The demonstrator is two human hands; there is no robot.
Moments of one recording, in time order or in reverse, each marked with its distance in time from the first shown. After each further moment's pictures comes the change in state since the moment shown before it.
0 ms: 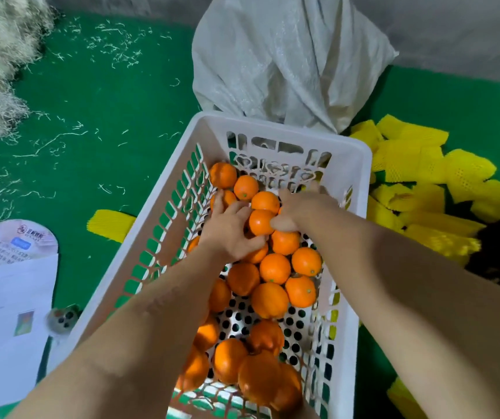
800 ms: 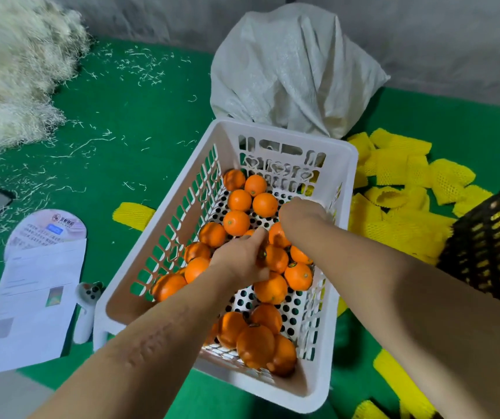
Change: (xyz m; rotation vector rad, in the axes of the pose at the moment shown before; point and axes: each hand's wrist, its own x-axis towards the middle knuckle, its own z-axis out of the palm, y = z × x) left_hand -0.100 0.057 -0.005 0.040 -0.158 -0.020; right_hand -0.071 -0.019 0.027 -0.237 0.133 -0.017
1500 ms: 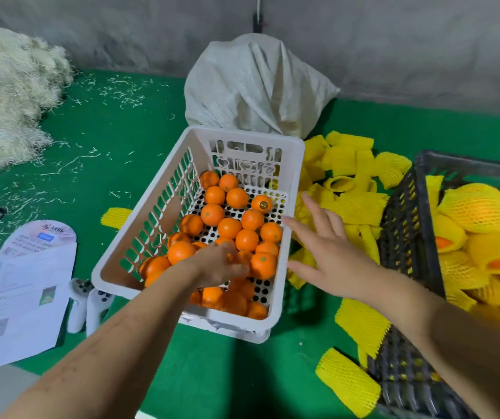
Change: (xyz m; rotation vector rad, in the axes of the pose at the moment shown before) left_hand -0.077 0.026 -0.009 -0.135 -0.230 -0.147; right_hand -0.195 0.114 0.101 0.578 0.486 -0.442
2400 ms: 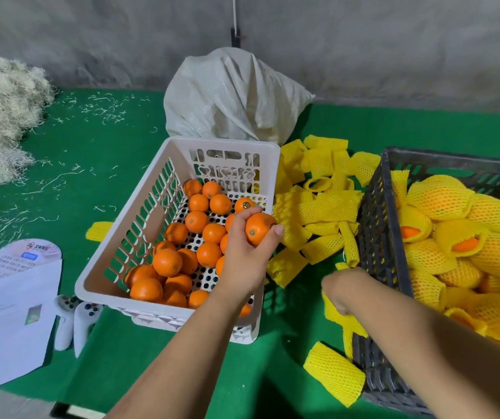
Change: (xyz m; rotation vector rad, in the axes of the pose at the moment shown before) left_hand -0.060 0.127 0.034 -1.072 0.491 0.462; right_hand -0.020 0.031 0.025 -0.595 -0.882 0.514
